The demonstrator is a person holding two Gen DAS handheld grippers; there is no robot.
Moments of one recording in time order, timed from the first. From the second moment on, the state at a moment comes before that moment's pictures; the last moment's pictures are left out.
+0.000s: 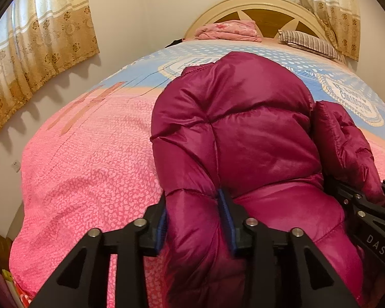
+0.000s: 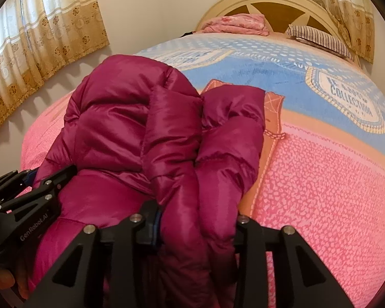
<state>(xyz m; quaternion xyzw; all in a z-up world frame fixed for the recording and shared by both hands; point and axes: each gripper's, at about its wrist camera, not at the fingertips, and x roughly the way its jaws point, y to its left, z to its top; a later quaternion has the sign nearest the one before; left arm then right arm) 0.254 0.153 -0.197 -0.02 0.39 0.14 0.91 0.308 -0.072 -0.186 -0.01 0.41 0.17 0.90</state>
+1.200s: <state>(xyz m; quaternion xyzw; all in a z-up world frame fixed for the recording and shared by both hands) 0.147 0.159 -0.087 -0.04 0.29 0.16 0.94 0.229 -0.087 -0.092 -0.01 0.31 0.16 0.94</state>
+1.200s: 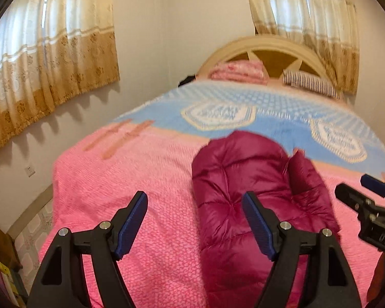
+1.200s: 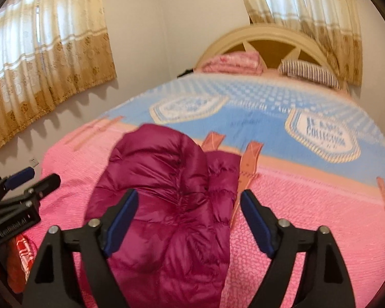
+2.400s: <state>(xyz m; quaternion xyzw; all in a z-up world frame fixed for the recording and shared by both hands) 0.117 0.155 -0.056 -0.05 0.25 0.15 0.96 0.184 -0.082 -0.060 -0.01 0.26 0.17 0.95</state>
